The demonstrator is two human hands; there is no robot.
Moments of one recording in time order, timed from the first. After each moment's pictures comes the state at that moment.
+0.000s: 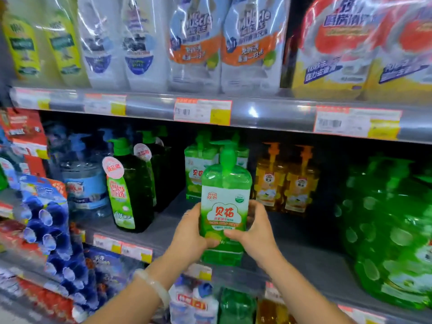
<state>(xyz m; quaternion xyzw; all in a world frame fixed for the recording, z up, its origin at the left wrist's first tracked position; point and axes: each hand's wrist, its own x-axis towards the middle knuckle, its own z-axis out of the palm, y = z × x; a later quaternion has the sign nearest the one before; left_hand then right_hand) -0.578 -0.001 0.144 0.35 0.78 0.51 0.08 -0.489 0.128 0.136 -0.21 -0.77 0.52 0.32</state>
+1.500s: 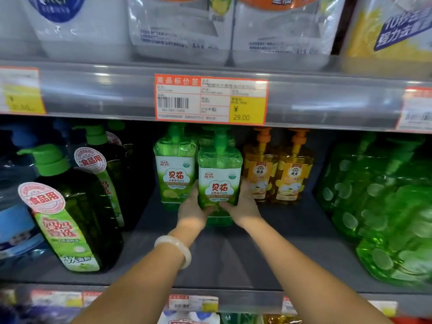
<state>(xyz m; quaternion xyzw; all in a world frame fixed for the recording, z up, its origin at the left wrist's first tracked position) -0.697 0.116 0.113 0.35 0.82 0.44 0.13 -0.596 0.202 0.121 -0.37 -0.79 0.41 0.28</state>
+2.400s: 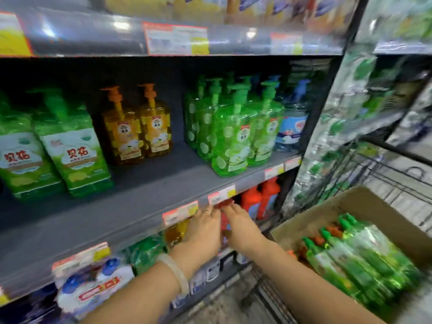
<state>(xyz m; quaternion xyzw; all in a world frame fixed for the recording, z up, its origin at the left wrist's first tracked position) -0.414 0.063 0.075 0.77 0.63 0.07 0.06 -0.298 0.086 0.064 -0.53 -0.82 0.18 0.13</state>
